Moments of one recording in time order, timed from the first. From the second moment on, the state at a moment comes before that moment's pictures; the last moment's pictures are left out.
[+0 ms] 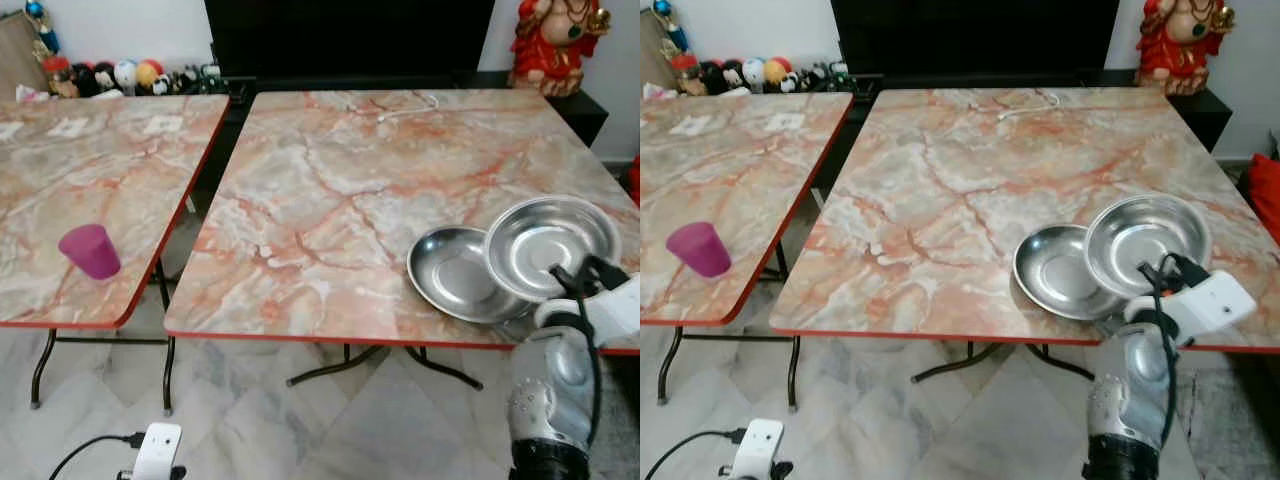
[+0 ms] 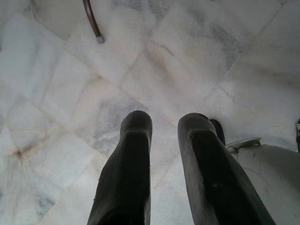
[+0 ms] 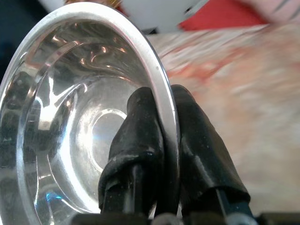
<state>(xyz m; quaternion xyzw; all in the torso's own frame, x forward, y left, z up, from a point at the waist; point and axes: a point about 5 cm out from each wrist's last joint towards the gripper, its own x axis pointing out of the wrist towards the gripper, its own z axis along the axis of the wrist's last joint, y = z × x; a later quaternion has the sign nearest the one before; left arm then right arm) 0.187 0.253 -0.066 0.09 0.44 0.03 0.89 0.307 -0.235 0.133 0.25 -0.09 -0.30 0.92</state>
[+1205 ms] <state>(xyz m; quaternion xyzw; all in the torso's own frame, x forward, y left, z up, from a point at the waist) 0.187 0.252 -0.067 0.09 0.44 0.03 0.89 0.323 -0.206 0.112 0.29 0.03 -0.29 0.91</state>
